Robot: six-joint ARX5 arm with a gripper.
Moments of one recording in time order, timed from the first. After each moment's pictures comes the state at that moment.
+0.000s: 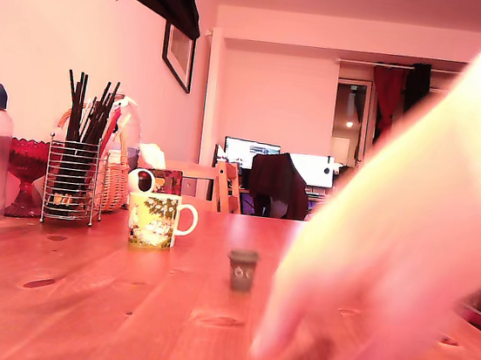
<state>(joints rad) -0.35 1.96 2.23 -1.18 0.34 0.11</state>
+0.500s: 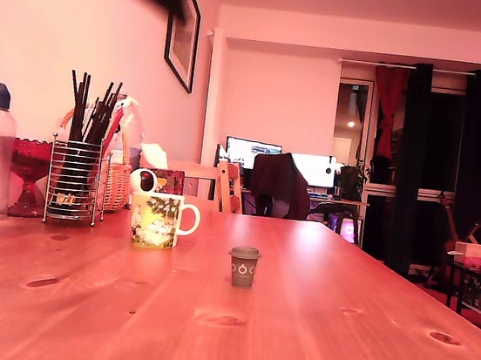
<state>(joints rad) -0.41 1.70 1.96 -1.04 0.42 0.11</state>
